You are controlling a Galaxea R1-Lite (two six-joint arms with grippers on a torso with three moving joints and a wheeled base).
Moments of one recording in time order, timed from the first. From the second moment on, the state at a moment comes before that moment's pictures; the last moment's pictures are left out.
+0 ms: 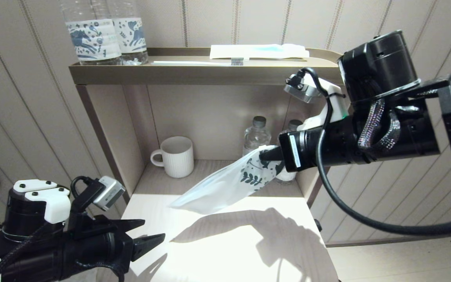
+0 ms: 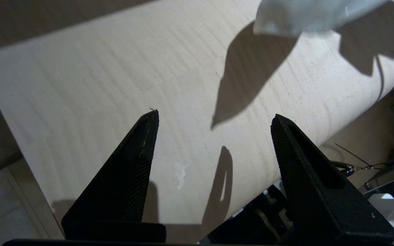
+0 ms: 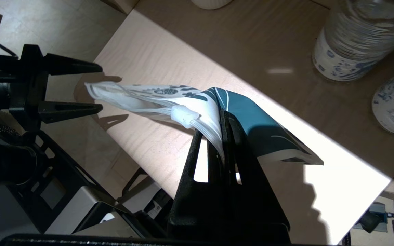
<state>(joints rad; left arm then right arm) -0.49 1.46 -0.35 -0.58 -0.26 -0.10 0.63 1.63 -1.43 0.30 0.17 0.21</state>
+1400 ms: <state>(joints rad) -0.49 1.41 -0.32 -0.72 -0.57 -0.05 0.67 1.68 -1.48 0.32 0.43 0.22</state>
